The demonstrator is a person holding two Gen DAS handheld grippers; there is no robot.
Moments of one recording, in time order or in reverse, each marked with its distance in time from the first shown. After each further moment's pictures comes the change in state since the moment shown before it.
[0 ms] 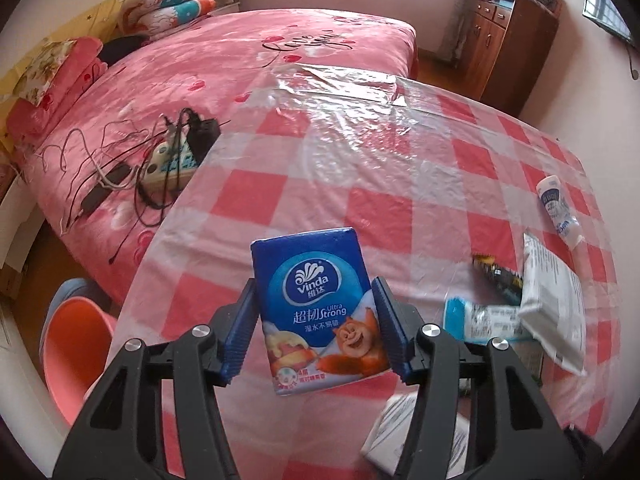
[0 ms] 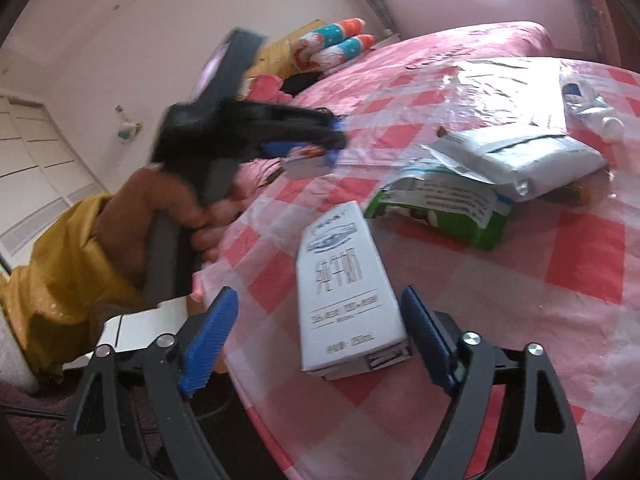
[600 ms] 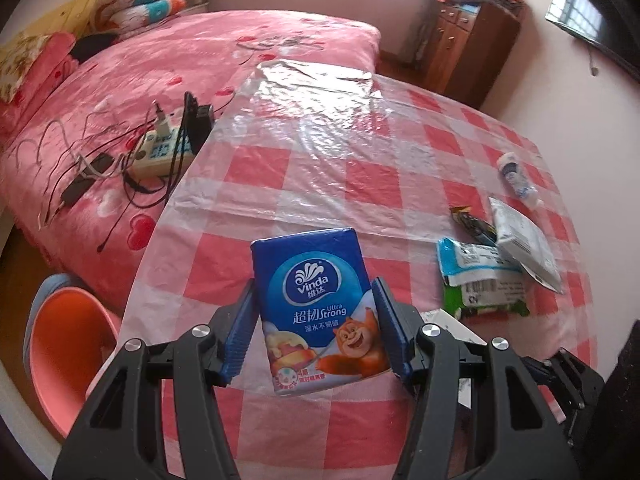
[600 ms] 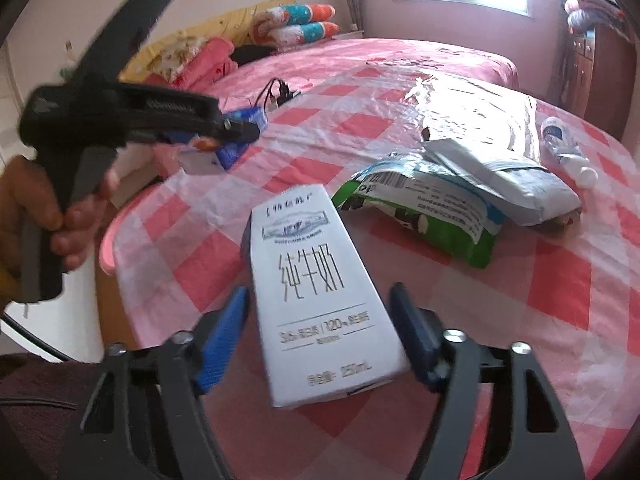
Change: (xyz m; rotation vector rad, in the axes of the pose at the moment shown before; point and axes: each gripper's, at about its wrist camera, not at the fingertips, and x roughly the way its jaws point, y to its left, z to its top) left arm -0.024 0.044 -0.035 0.055 -0.024 -0.178; right arm 0.046 0.037 -0.012 -0.187 0.090 -0.360
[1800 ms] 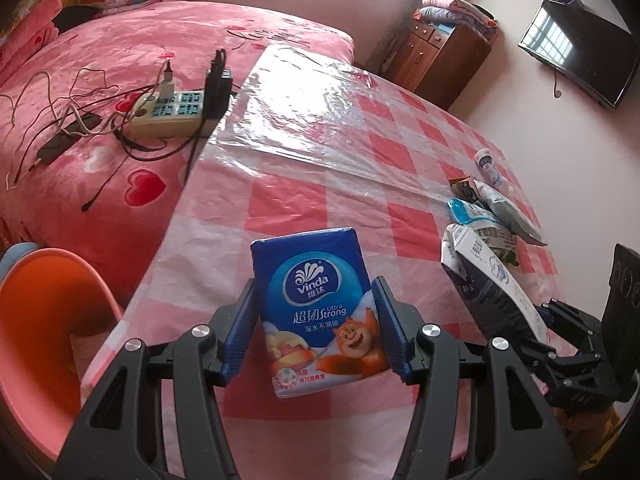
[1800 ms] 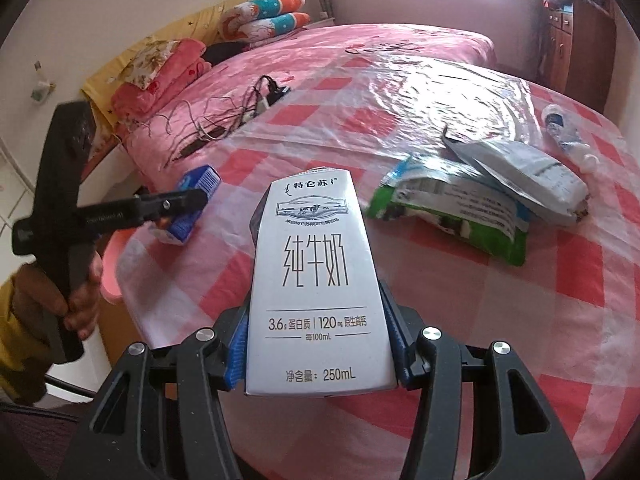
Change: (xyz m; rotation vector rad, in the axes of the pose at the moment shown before) left arm -0.003 0.090 -0.051 -0.051 -0.025 -0.214; right arm 0.009 0.032 0.027 0.146 0.025 0.005
